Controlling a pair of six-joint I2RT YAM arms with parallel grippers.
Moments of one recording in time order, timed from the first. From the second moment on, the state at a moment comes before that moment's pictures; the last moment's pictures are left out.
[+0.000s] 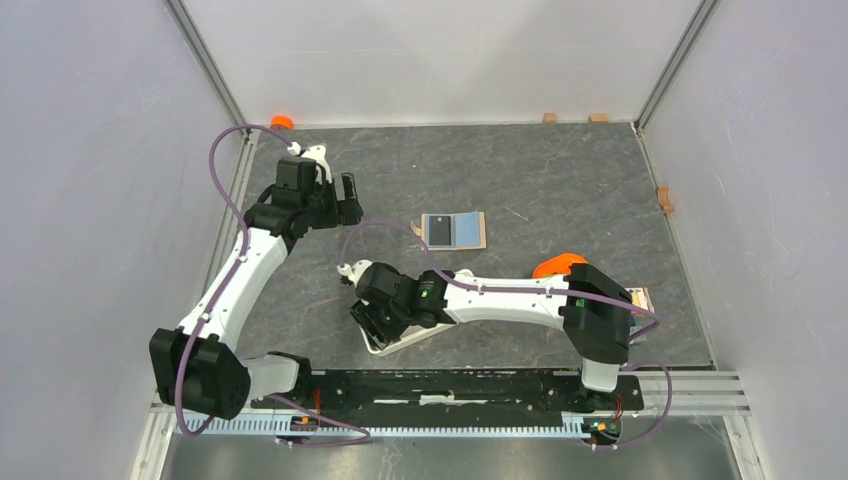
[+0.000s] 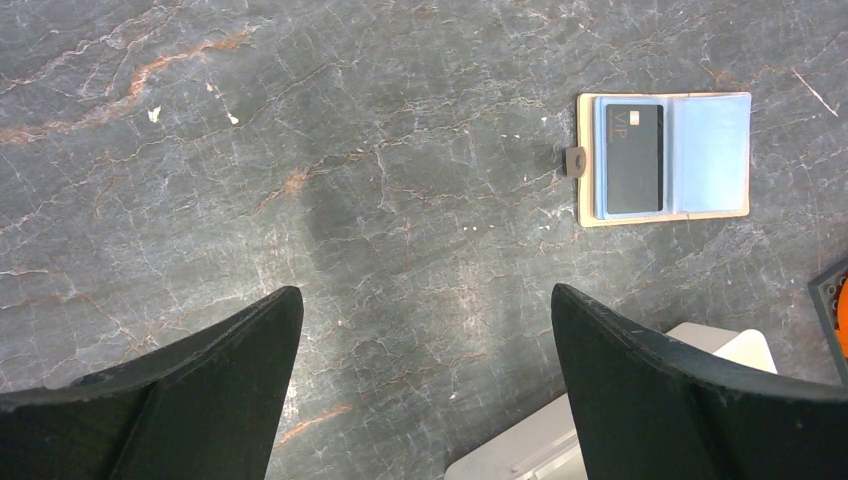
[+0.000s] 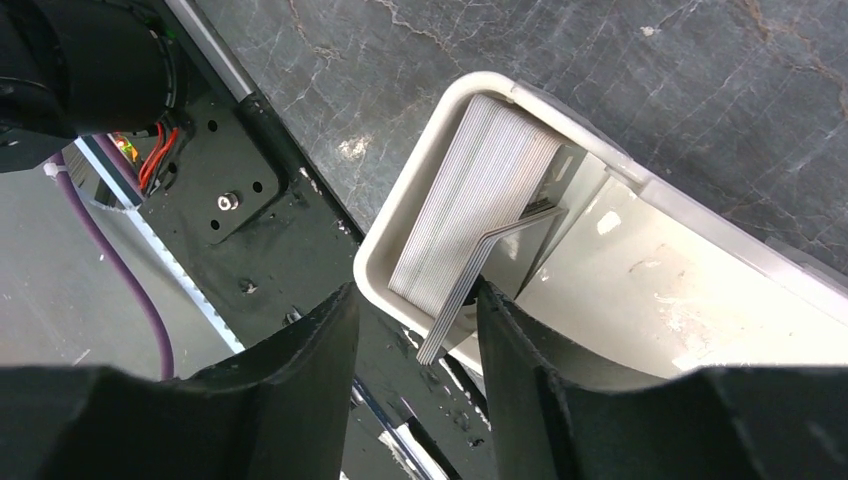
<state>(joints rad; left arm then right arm) -0.22 1.25 1.09 -0.57 0.02 -0.26 1.29 1.83 1.37 -0.47 -0.02 0.44</state>
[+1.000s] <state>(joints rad) -0.18 1.20 1.09 -0.57 -0.06 -0.26 1.42 2.06 1.62 -0.70 0.27 0.53</state>
